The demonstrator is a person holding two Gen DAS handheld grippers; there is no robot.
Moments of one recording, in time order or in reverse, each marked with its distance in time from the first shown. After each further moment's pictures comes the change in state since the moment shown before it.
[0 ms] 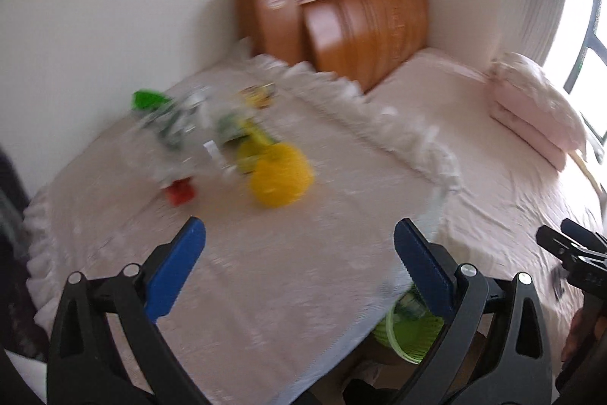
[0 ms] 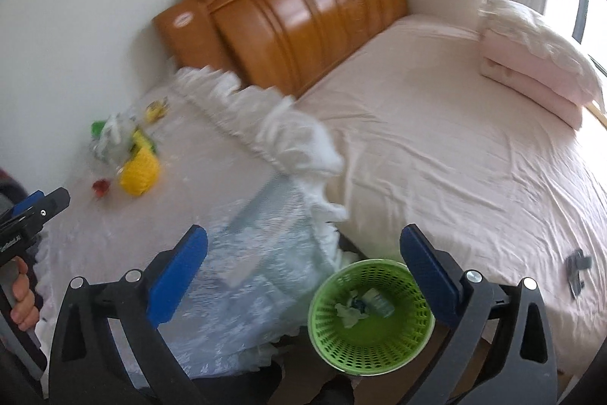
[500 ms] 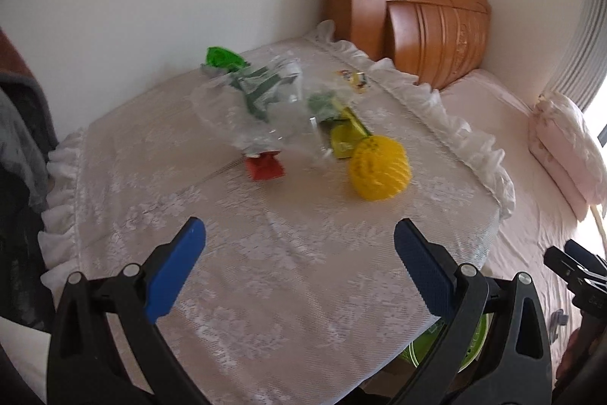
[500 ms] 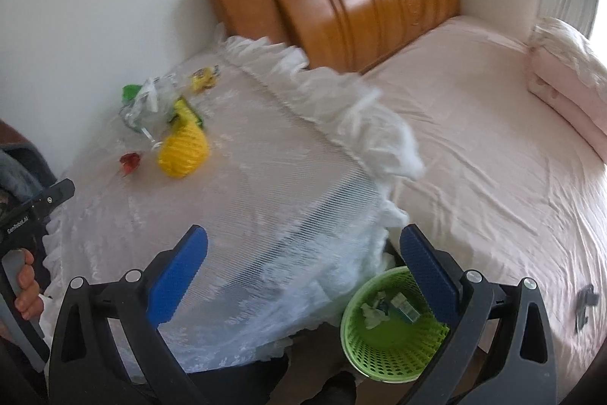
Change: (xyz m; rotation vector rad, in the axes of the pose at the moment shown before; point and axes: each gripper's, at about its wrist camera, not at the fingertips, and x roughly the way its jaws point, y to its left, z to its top) left arm 0.014 0.086 -0.008 -0.186 0.042 0.089; right arm 0.042 0.080 0.018 -0.124 0.074 0.096
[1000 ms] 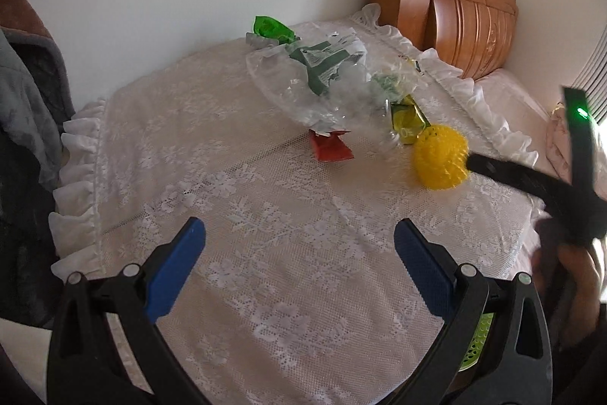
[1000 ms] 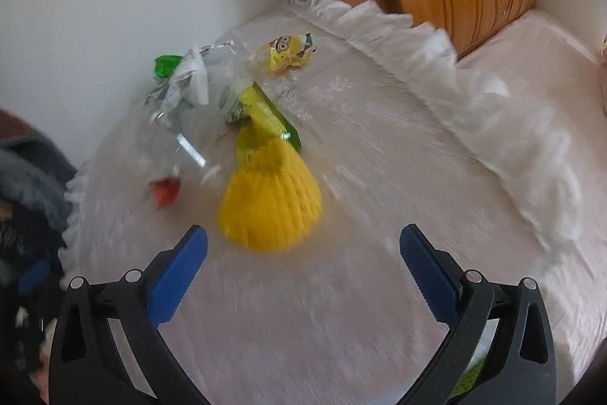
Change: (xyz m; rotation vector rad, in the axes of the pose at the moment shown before) left arm 0.018 0.063 -0.006 -0.059 0.073 0.034; right arm 0.146 0.103 0.074 -0.030 0.141 0.163
